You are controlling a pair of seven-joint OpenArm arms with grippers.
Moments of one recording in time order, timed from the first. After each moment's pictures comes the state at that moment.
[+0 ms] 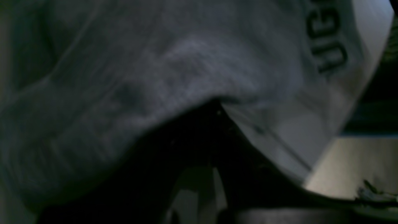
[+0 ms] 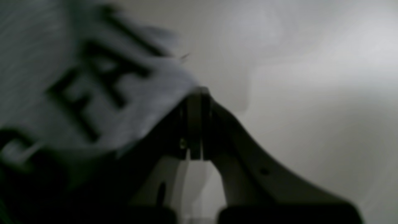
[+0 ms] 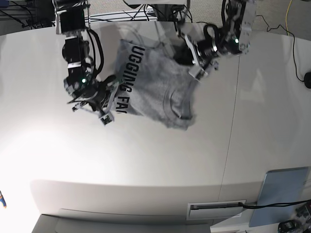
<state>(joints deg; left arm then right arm) 16.8 -12.1 7.2 91.1 -26.5 -31.7 39.2 -0.1 11.0 -4.4 93.8 2.3 23.1 -55.7</state>
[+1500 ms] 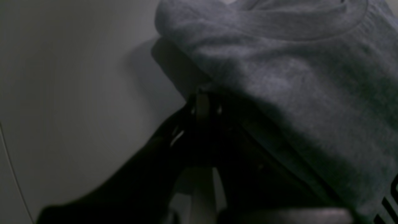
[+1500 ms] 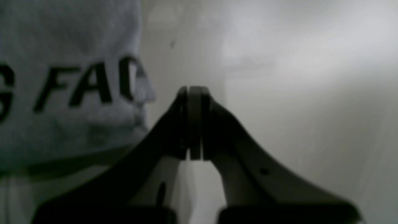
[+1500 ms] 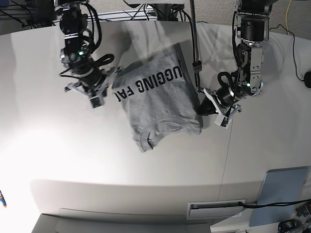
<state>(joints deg) -4.7 -11.9 -0.3 69.1 -18.3 -31.1 27.7 -13.1 10.7 -2.0 104.3 1.6 14.3 -46.6</state>
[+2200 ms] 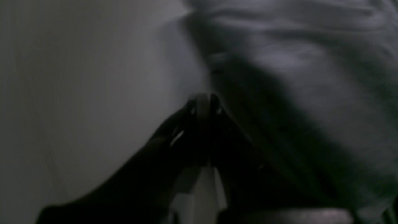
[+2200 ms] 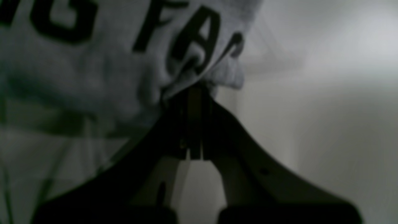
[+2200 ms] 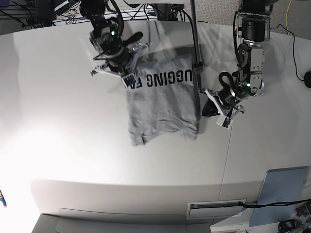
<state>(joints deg) -4.8 -13.4 -0.3 69.2 -14.8 -29.5 25.3 -19.8 11.7 -20.3 107.8 -9.7 2.3 -52.0</state>
